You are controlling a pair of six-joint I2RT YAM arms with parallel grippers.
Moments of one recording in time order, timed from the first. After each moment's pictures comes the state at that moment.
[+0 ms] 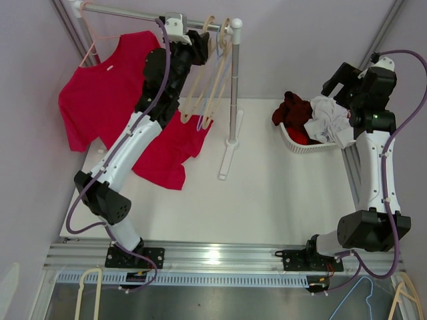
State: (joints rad) left arm -0.52 1.72 1.92 0.15 -0.16 -0.06; right arm -0.15 1.44 1.65 -0.51 -0.04 0.35
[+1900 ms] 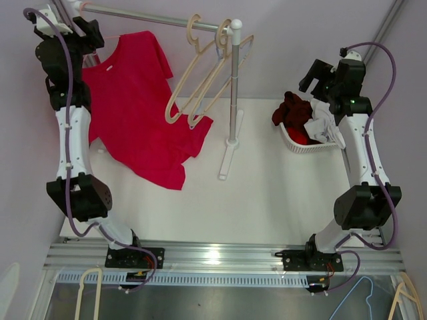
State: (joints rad) left arm 0.23 1.68 1.89 0.15 0.15 -0.23; right arm -0.02 1.62 1.75 -0.50 -0.05 0.36
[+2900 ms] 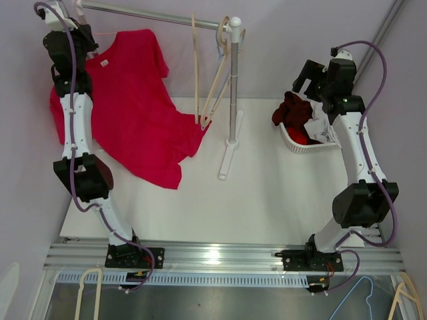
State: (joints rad) left arm 0.25 1.95 2.16 0.05 0.13 -0.24; right arm 0.03 1.64 1.76 -0.50 0.00 0.34
